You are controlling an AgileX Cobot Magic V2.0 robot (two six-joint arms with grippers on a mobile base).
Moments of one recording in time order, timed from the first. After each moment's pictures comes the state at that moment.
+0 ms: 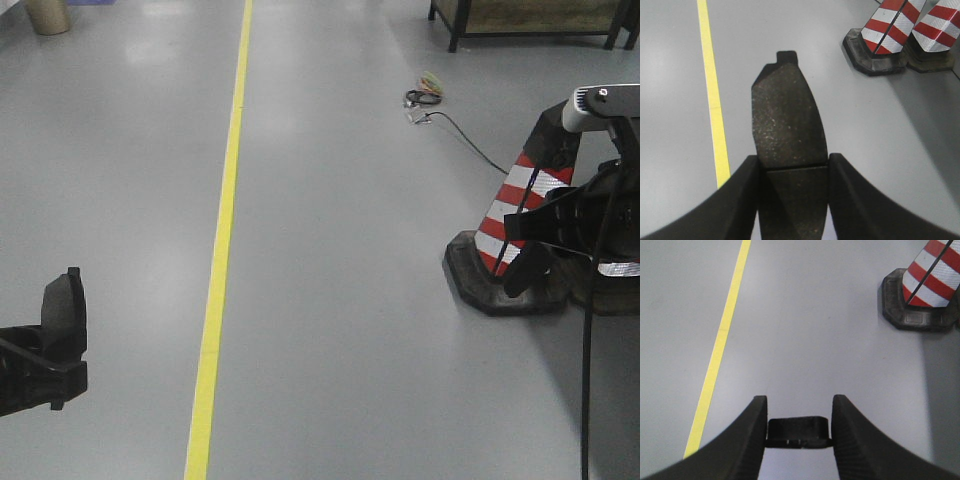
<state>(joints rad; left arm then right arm) -0.38 0.85 -0.54 0.13 0.46 -0.43 0.20 1.22 -1.03 -0.06 0.67 0.11</state>
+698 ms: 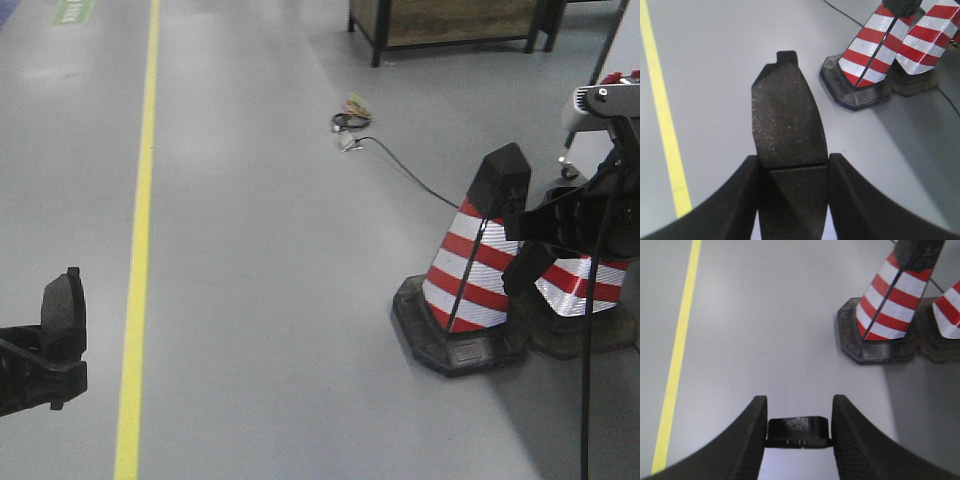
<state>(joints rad) -0.38 0.85 -0.54 0.14 0.46 -0.43 0.20 1.22 -1.03 -0.06 0.67 0.11</state>
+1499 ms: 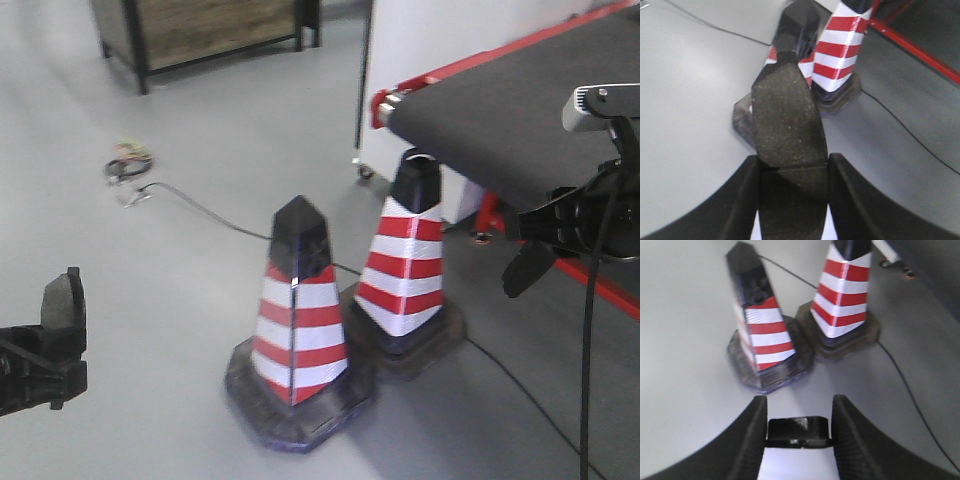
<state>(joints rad) -0.38 0.85 -0.54 0.14 0.46 -0.43 0.20 1.22 -1.03 -0.06 0.67 0.11</state>
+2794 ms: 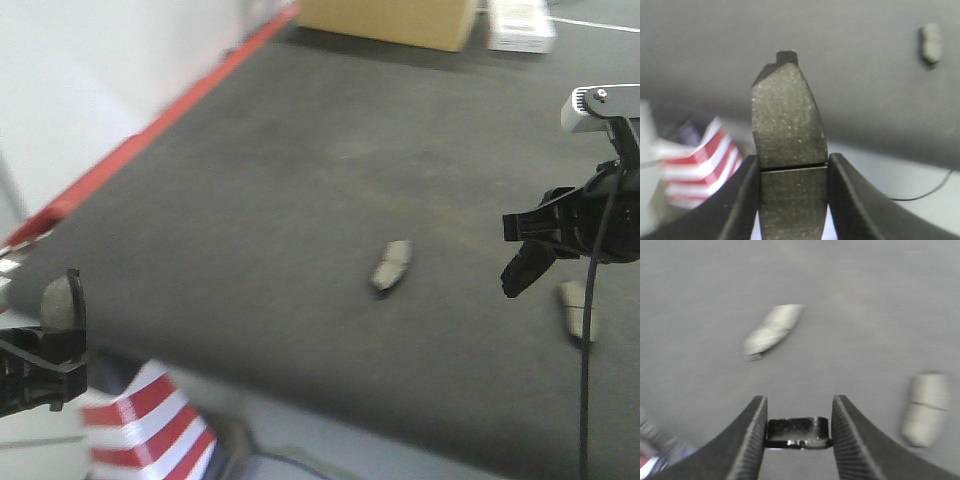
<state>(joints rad) -0.38 0.85 -0.54 0.14 0.46 -0.43 0.20 1.22 -1.02 -0.06 0.66 0.11</state>
